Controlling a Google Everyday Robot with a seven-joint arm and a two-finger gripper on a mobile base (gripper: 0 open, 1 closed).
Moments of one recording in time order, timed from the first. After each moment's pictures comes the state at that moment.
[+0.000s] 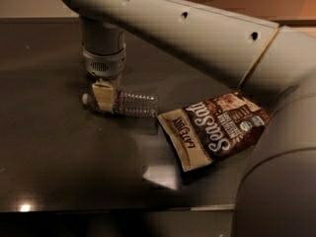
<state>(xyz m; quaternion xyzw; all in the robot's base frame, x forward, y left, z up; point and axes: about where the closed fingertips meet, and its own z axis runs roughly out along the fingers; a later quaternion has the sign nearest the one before) 0.543 0.116 0.862 -0.66 0.75 0.02 0.06</state>
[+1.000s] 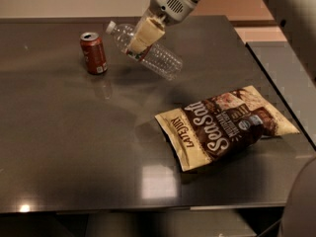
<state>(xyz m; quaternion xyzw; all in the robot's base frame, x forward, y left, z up) 0.598 0.039 0.988 -0.64 0.69 0.20 0.28</state>
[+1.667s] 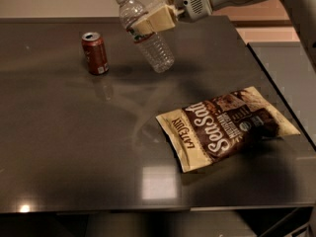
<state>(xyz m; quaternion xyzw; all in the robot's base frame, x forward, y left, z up) 0.620 0.026 1.023 -0.56 0.63 0.33 0.42</state>
